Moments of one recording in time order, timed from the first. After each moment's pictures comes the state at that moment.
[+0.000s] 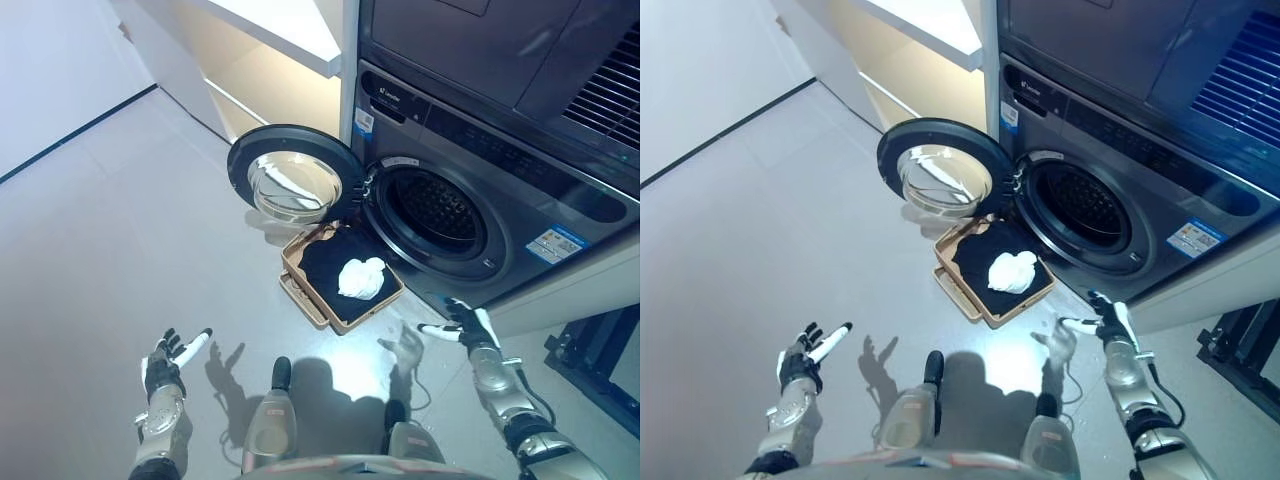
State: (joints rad) left arm 0.01 0.28 0.08 0.85 -0.44 -0.27 0.25; right arm -0.19 -0.38 0.22 0.96 0.05 -0.16 -0.22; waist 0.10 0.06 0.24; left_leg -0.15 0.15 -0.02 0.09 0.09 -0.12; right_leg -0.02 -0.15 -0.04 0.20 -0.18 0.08
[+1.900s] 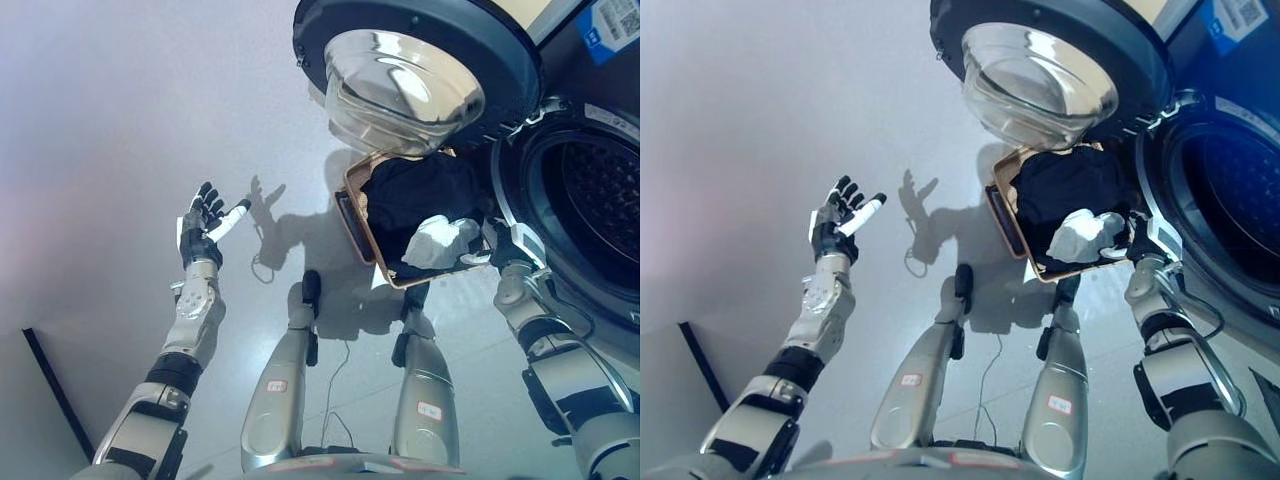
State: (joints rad) left arm -0.37 0.33 -0.20 0.57 -0.55 -0.33 0.32; right arm -0.68 -0.58 0.32 1.28 -0.15 -0.11 -0.37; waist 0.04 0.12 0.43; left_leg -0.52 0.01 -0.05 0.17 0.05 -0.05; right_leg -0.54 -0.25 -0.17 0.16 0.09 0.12
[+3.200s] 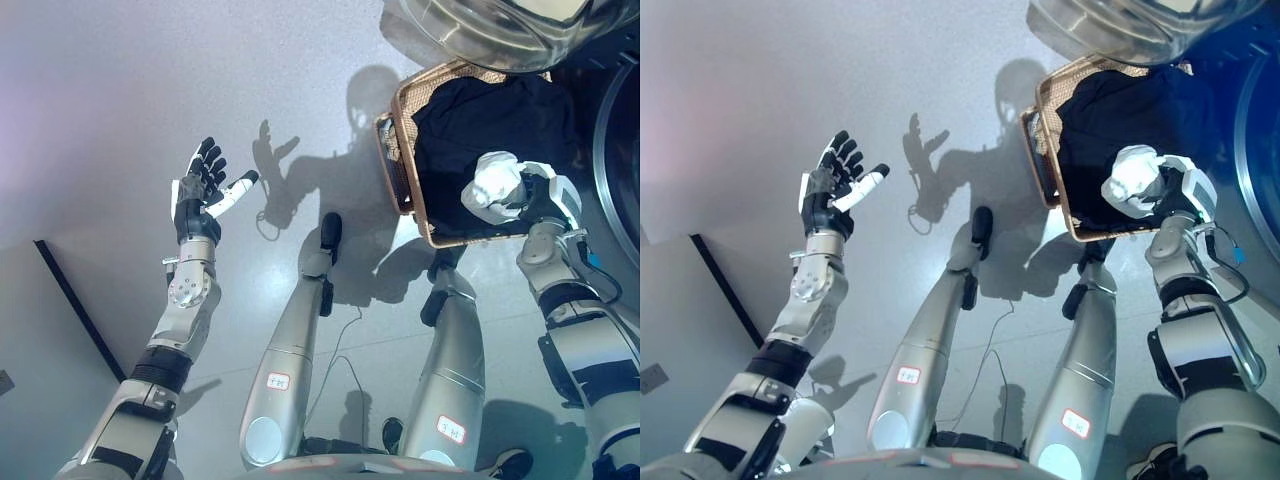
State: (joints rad) left arm -0.35 0.40 -0.20 0.36 -0.47 -0.36 0.31; right arm -0.87 -0.67 0.32 1.32 -0.06 -0.14 -0.40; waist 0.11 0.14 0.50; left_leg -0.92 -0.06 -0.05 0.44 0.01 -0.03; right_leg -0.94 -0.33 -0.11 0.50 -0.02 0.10
